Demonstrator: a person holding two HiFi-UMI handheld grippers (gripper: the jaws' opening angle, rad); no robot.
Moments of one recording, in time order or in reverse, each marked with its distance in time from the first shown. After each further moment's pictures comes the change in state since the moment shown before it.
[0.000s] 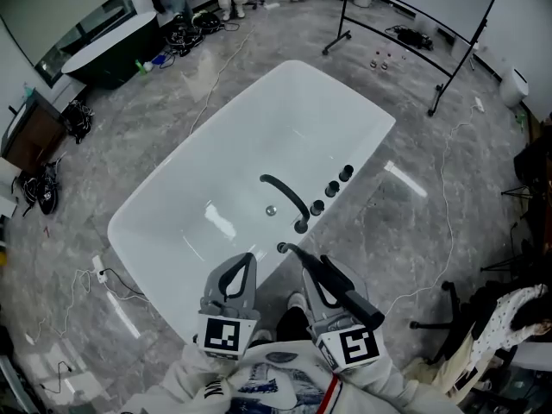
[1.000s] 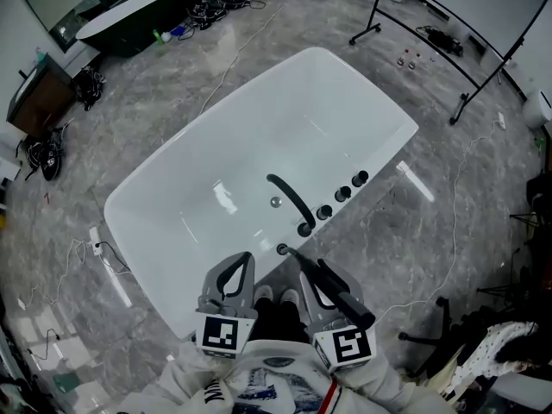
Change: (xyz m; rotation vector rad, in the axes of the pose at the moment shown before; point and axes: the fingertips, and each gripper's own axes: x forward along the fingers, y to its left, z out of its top) left arm 0.037 0.022 -0.033 -0.050 0.085 0.099; right arm 0.052 -0.024 -0.046 -0.024 0.151 0.106
